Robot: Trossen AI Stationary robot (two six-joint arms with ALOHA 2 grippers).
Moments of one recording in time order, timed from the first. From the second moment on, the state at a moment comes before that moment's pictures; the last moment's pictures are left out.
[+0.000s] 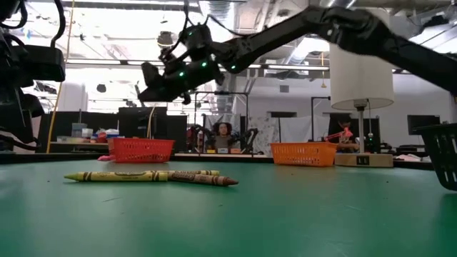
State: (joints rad) left arm -0.49 0.52 0.31 -0.68 -0.20 -0.97; right arm -0.31 2.43 2.17 0.08 -0.05 0.05
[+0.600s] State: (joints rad) left arm -0.49 0.52 0.31 -0.69 -0.22 -0.96; right arm -0.35 2.58 2.34 -0.17 0.01 0.08
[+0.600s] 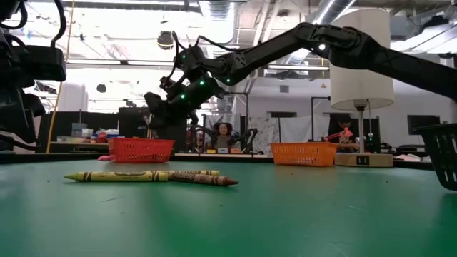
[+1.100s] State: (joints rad) left arm -0.49 0.52 0.31 -0.69 -0.22 -0.96; right arm -0.36 2.57 2.34 -0.17 0.01 0.08
